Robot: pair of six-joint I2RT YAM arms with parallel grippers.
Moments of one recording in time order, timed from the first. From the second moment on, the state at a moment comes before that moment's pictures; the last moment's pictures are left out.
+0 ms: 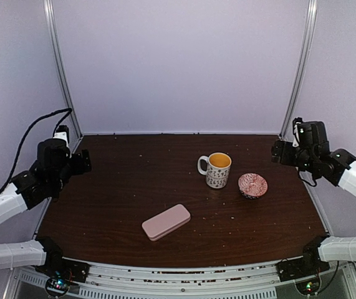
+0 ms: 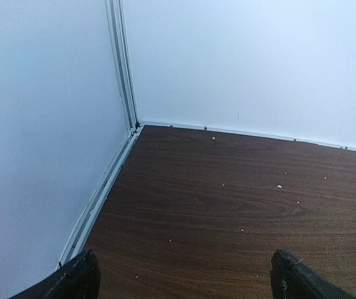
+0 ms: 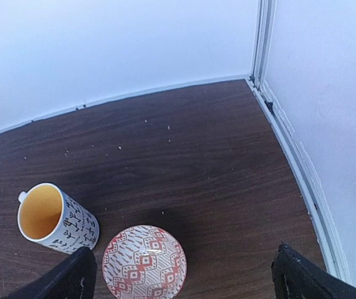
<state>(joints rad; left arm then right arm) -0.53 0.87 0.69 -0.23 -0.67 -0.27 0.40 0.98 0.91 -0.50 0.41 0.38</state>
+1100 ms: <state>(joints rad) -0.61 0.67 0.60 -0.16 -0.66 -0.10 0.43 0.62 0.71 -0.42 0.40 0.26</state>
